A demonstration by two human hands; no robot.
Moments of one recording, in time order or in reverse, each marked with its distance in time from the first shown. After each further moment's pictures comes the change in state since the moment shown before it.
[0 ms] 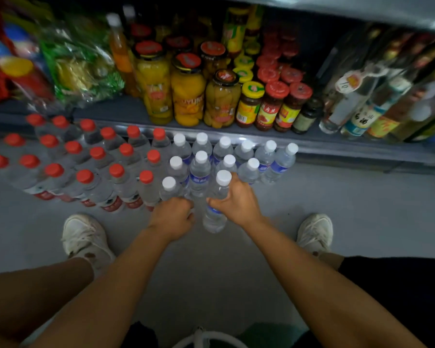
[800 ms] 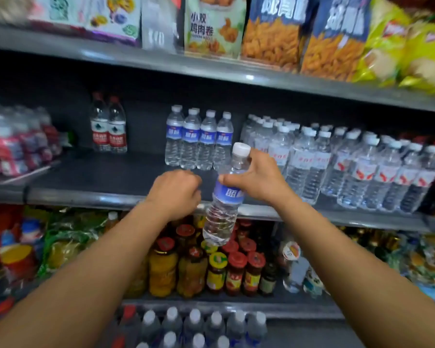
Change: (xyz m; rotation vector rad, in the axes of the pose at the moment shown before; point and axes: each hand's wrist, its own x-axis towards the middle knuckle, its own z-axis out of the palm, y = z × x) left_hand 0.078 0.126 -0.388 0.368 0.741 0.248; right_hand 0.103 -0.222 -0.353 0.058 0.400 -0.381
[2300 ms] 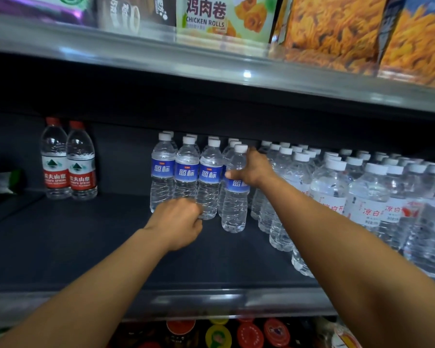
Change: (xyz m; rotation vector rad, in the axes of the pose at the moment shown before) left_hand 0.167 -0.081 0.110 -0.047 -0.073 0.081; right_hand 0.282 0.096 0.070 -0.269 0.031 0.191
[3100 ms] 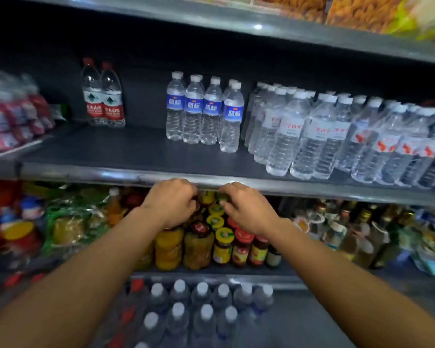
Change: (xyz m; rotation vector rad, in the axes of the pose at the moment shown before) left_hand -0.194 0.088 -0.030 0.021 -0.141 -0.067; right_hand -0.316 0.041 0.010 -0.265 -0.241 -0.452
